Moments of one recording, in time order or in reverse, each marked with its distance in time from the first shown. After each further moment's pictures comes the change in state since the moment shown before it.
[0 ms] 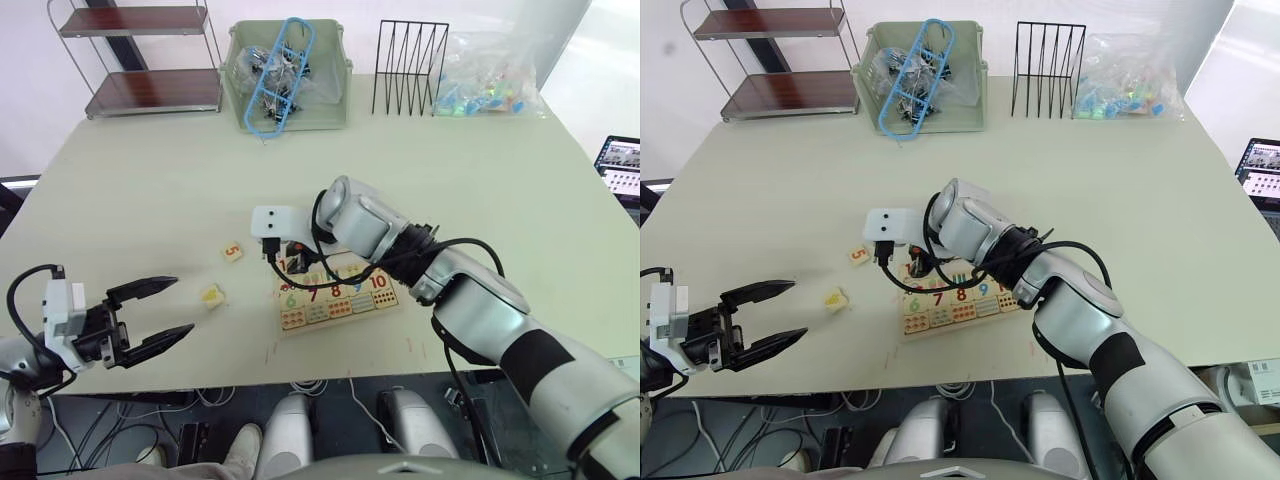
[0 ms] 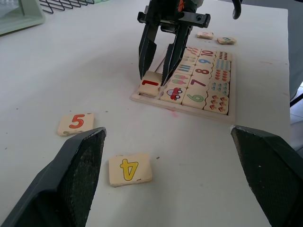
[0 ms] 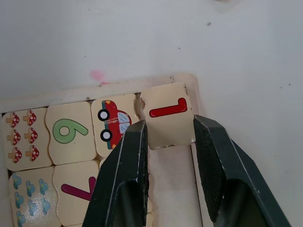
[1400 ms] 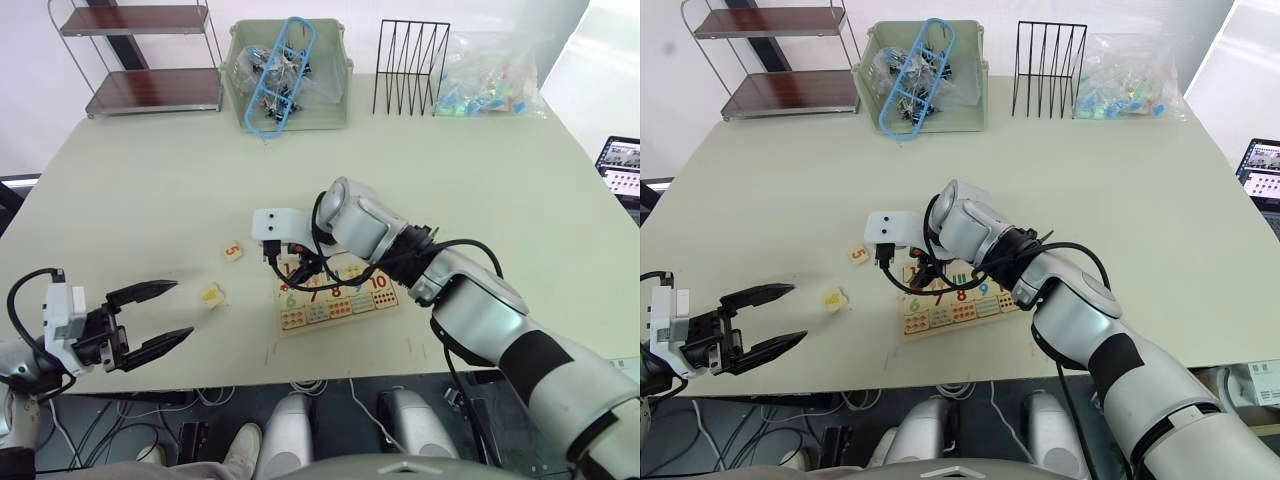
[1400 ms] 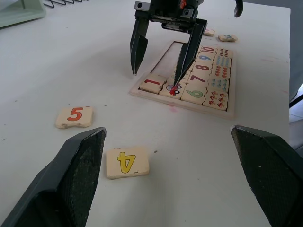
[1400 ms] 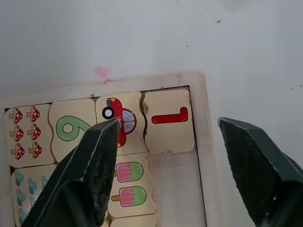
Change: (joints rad) left arm 0.018 -0.001 0.000 -0.001 0.000 -0.001 0.006; right arm 0.004 0.006 -0.005 0.007 -0.015 -0.019 0.027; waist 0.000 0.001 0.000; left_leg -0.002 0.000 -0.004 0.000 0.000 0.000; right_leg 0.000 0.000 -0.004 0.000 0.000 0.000
